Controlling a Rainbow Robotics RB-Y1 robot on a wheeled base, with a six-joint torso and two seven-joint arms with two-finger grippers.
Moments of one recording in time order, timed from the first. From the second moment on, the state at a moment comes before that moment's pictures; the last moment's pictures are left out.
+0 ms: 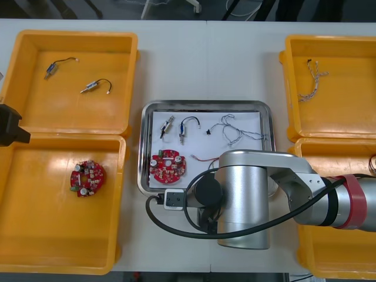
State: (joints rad) right arm -0.82 -0.61 1.19 -2.08 -0.55 1.52 1.57; left arm -0.30 0.96 0.23 -2.18 1.07 1.91 -1.02
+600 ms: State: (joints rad) right arm -0.82 -0.61 1.16 -2.15 -0.55 1.65 1.57; left arm -0.30 0.96 0.23 -2.18 1.07 1.91 -1.02
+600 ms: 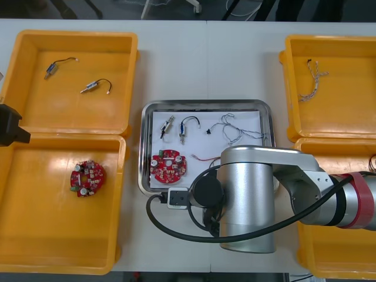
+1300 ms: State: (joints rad) right arm -0.82 -0.60 1.16 -2.07 -0.53 1.57 1.61; left arm -0.30 0.96 0.23 -2.18 1.07 1.91 -1.02
